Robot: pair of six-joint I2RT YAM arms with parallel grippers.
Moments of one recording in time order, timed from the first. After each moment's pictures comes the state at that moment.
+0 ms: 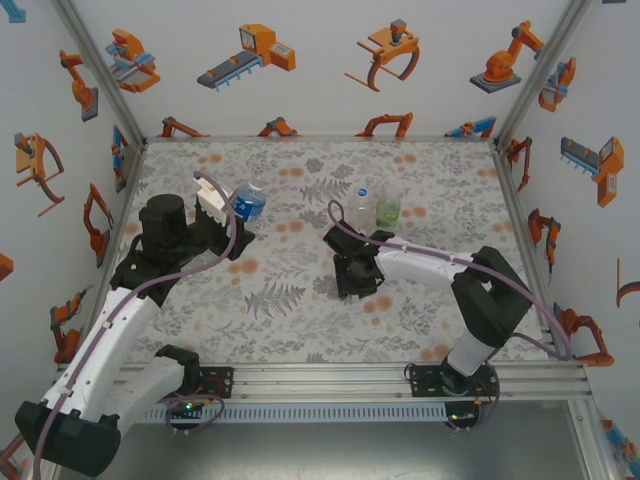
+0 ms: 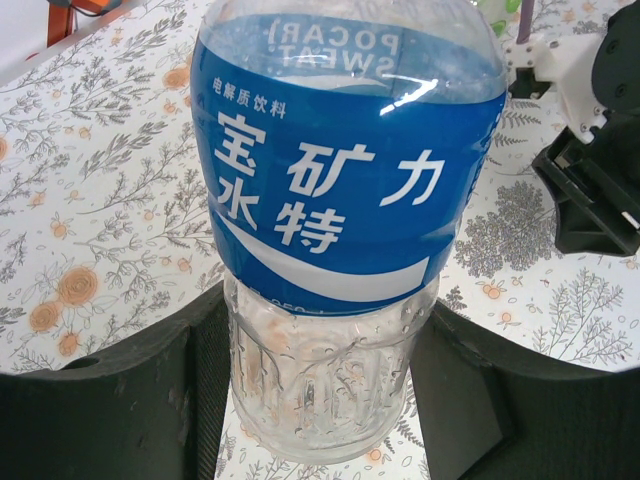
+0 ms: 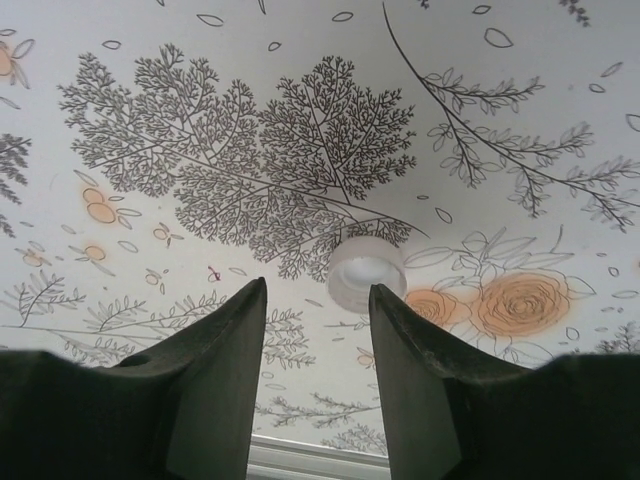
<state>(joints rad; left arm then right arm) -0.35 0.89 0.87 -0.38 0.34 0.20 0.83 1.66 1.04 -0.68 0.06 0.66</state>
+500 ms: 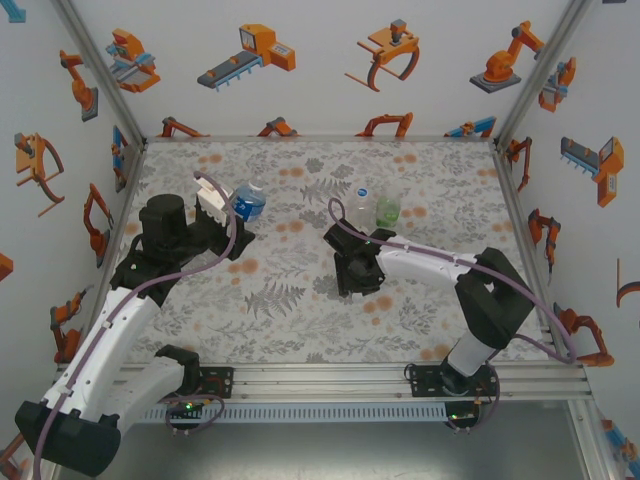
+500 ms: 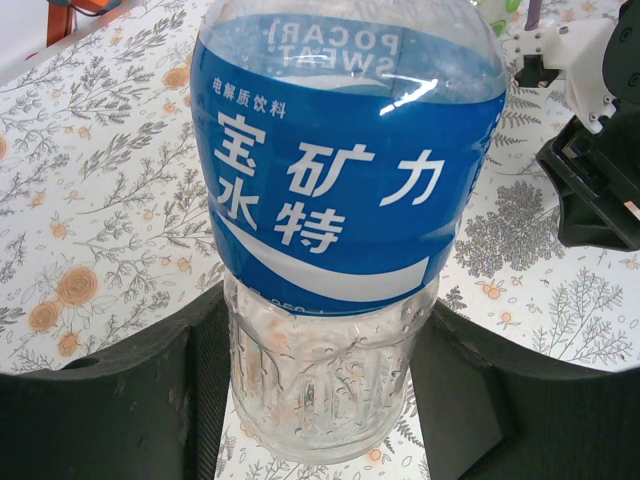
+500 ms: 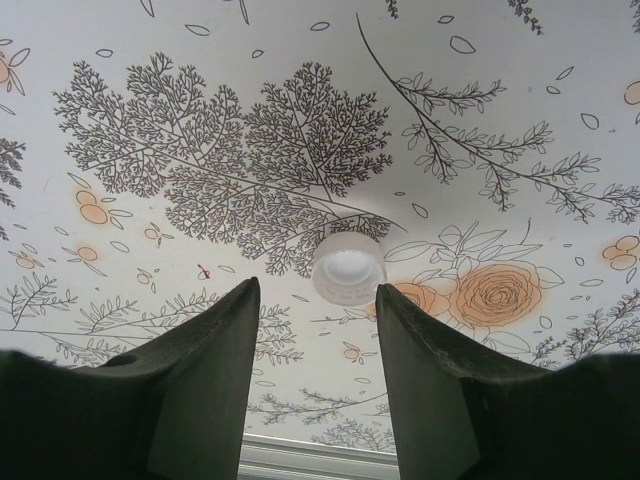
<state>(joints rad) -0.35 0.89 0.87 -0.38 0.34 0.20 0.83 1.65 1.05 -0.71 0.09 0.65</state>
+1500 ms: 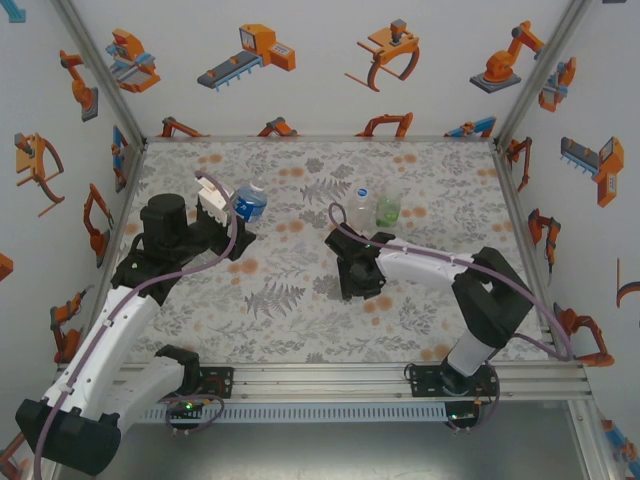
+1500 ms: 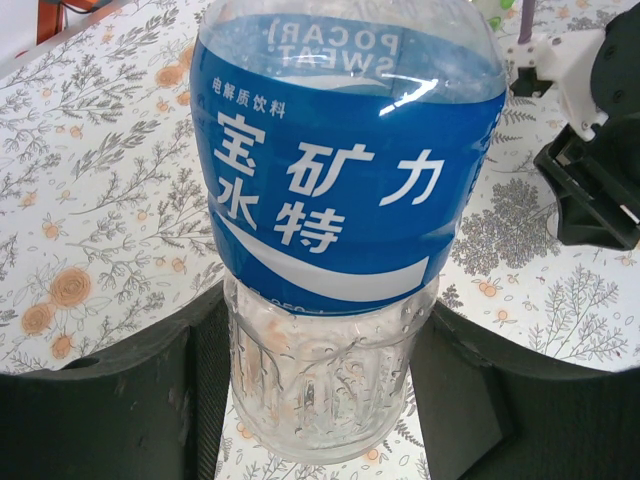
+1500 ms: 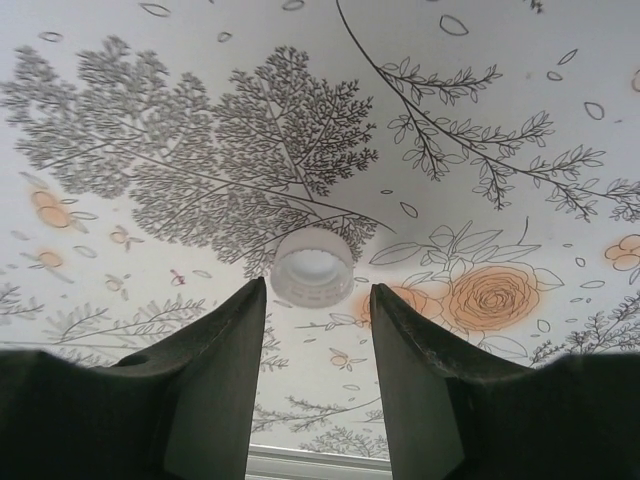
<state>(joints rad) -0.35 0.90 0.87 -0.39 0.35 0.20 0.83 1.65 1.02 -0.69 0.10 0.65</state>
